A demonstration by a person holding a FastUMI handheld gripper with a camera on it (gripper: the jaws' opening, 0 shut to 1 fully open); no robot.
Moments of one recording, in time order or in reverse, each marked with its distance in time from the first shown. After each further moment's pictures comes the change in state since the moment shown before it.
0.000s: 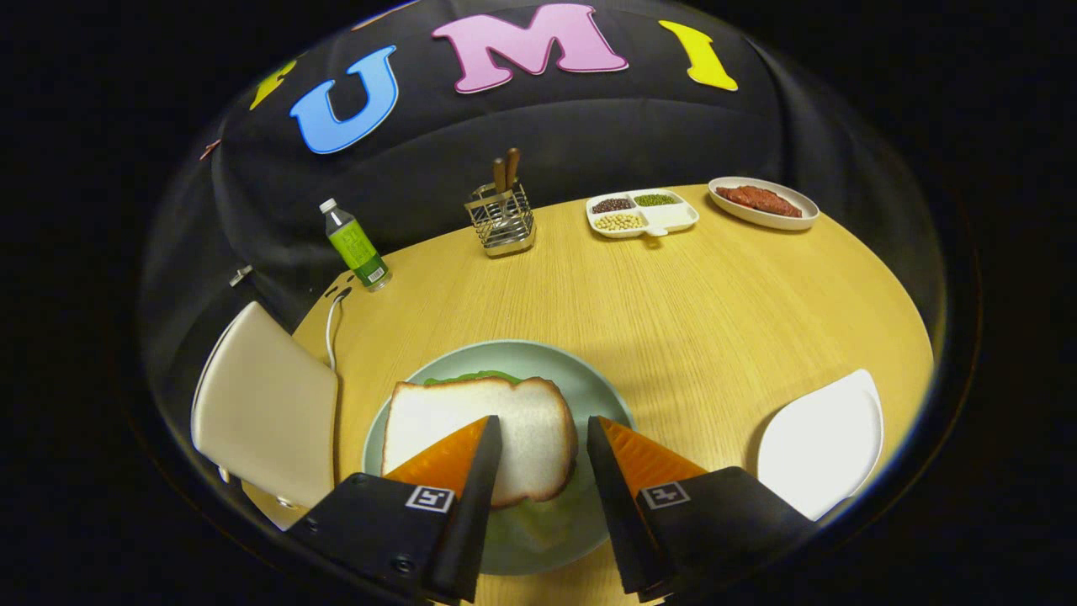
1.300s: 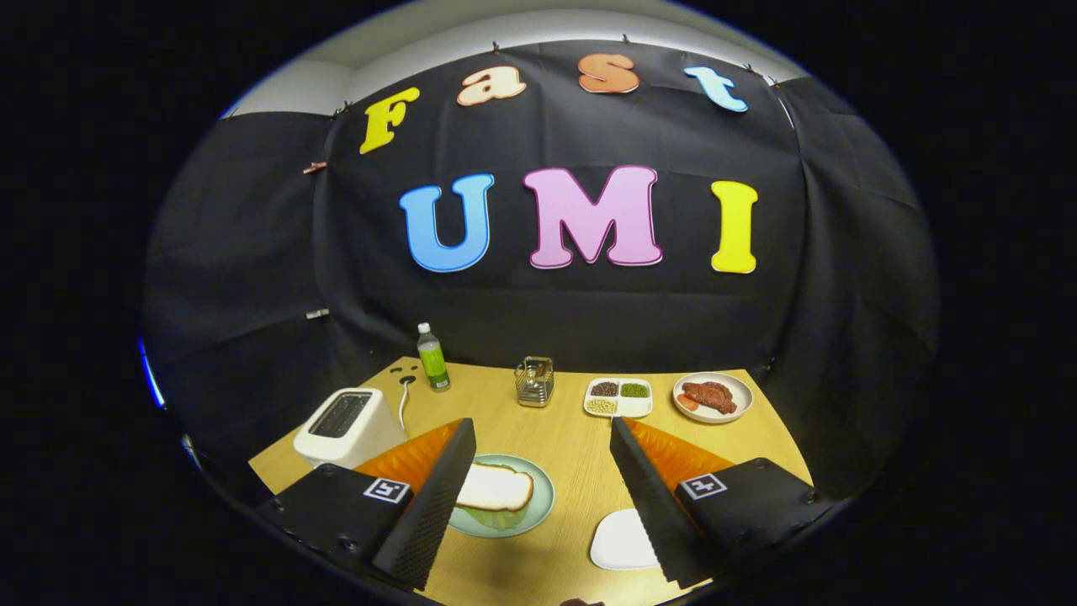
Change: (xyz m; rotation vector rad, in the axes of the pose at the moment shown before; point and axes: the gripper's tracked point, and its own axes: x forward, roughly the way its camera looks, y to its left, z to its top) arm -0.271 -0.008 0.162 -0.200 -0.442 0.127
